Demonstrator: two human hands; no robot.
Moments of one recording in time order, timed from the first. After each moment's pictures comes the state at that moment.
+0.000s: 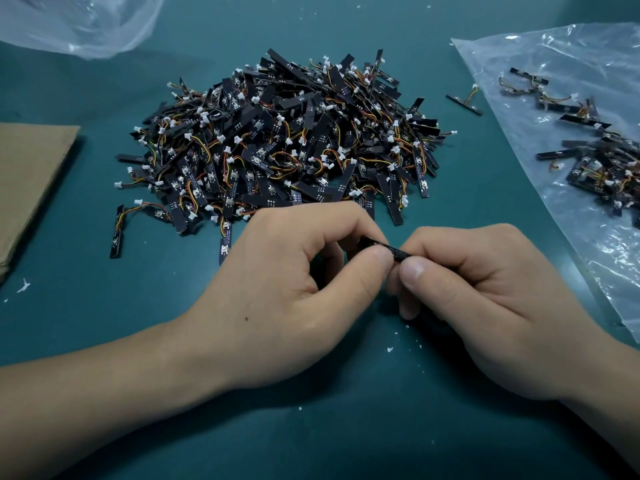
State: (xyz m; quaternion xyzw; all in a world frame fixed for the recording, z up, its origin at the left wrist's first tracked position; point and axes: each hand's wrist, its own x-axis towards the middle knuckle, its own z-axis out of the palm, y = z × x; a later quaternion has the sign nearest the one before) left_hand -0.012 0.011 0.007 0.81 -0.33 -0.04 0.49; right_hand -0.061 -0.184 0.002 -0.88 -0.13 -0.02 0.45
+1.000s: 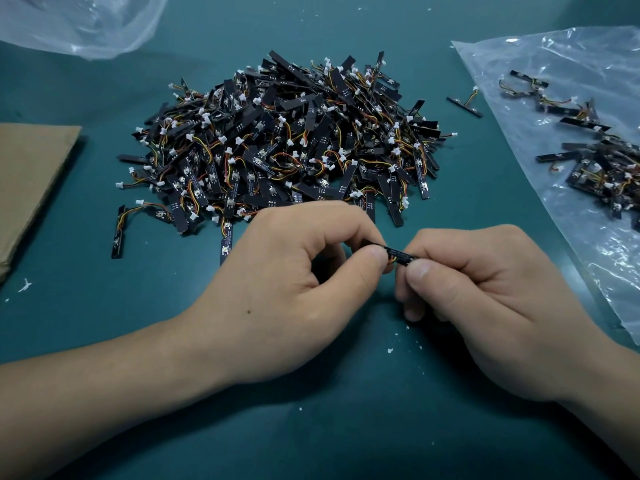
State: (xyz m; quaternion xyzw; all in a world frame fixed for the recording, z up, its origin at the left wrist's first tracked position) left_hand -0.010 0.011 0.007 0.80 -0.32 -0.05 0.50; right_hand -0.061 -0.185 0.002 -0.89 -0.13 -0.03 0.44
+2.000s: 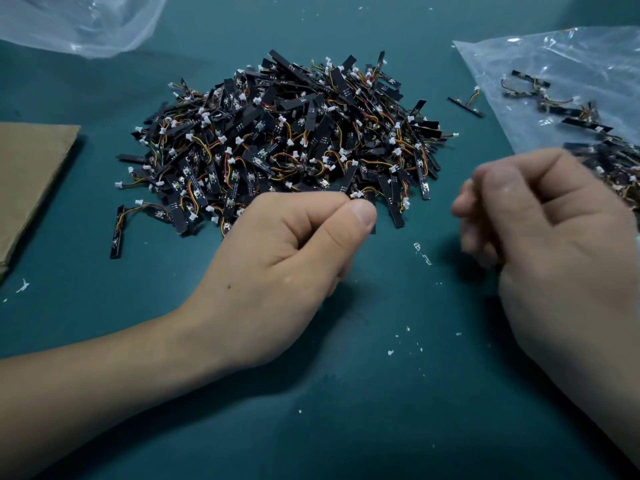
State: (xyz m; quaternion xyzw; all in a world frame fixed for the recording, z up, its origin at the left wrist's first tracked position) left_hand -0.004 0.010 0.002 0.76 -0.29 -0.07 0.58; right_hand -0.049 -0.196 -0.009 -0.77 0.03 -0.24 0.59
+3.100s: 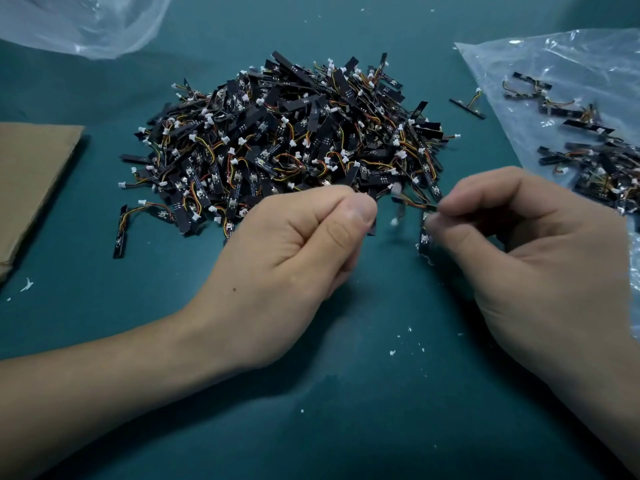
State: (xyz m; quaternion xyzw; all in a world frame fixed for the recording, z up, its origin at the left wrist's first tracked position) left_hand -0.005 0.010 0.003 0.77 -0.30 -0.05 0.56; right_hand -0.054 -0.194 -0.012 -0.84 0.00 -0.25 0.48
